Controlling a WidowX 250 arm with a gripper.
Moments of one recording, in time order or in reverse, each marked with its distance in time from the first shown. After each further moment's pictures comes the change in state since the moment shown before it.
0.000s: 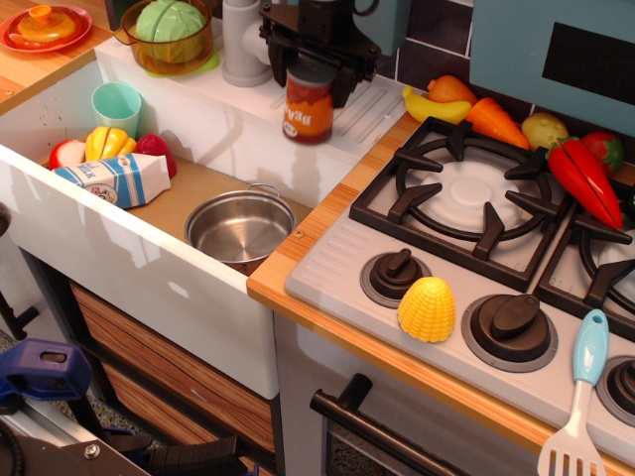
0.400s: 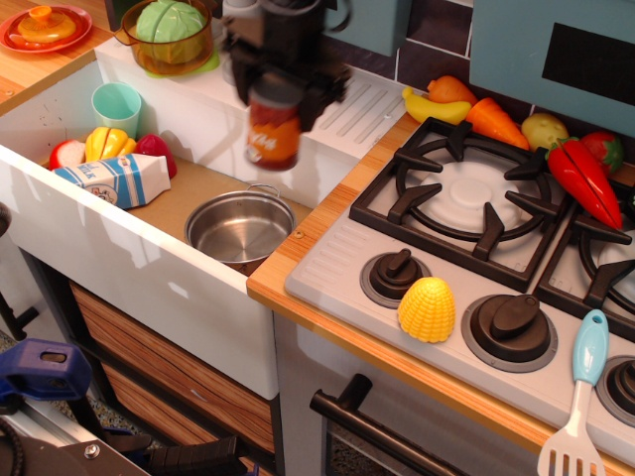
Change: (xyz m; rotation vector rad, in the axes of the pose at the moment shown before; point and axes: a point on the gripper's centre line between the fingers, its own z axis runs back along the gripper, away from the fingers) arm -0.048 0.013 0.008 0.002 -0.004 0.017
